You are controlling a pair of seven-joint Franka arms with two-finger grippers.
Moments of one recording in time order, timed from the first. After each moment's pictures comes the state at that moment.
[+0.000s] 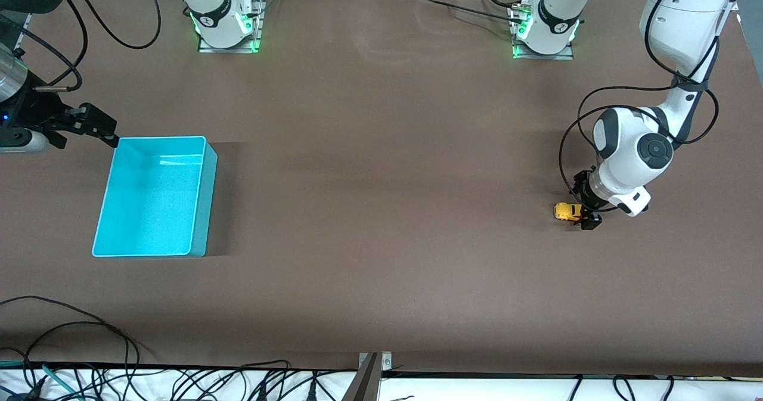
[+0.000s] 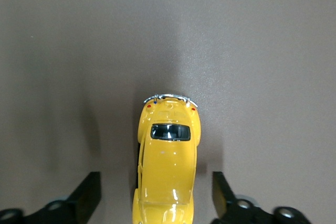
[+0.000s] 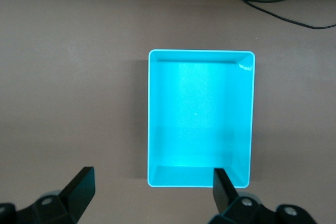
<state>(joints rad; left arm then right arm) 0.03 0.48 -0.01 -2.13 -0.02 2.68 -1.52 0.11 0.04 -0.08 -1.63 -0.01 1.75 -0.01</state>
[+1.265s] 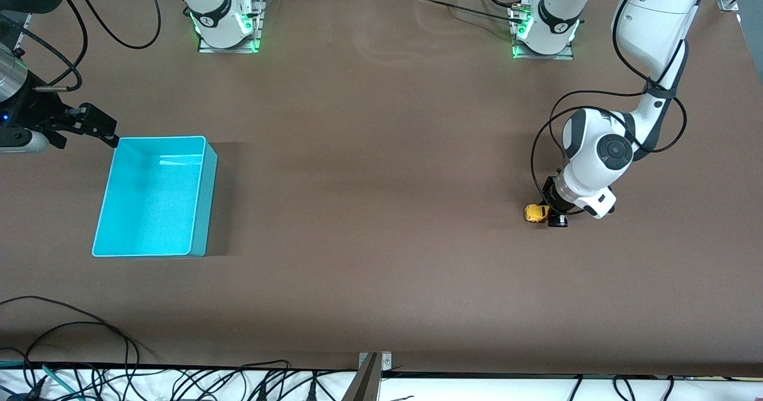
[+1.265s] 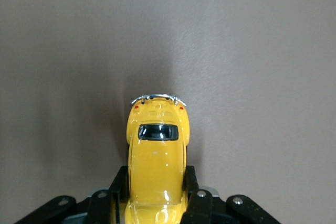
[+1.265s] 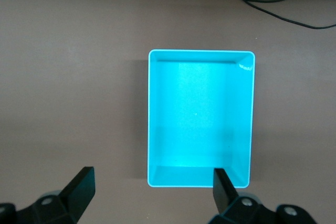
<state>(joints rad) -0.11 0.51 -0.02 -2.09 -0.02 2.68 -1.70 0.11 0.04 -0.08 -1.63 -0.01 1.75 -0.01</state>
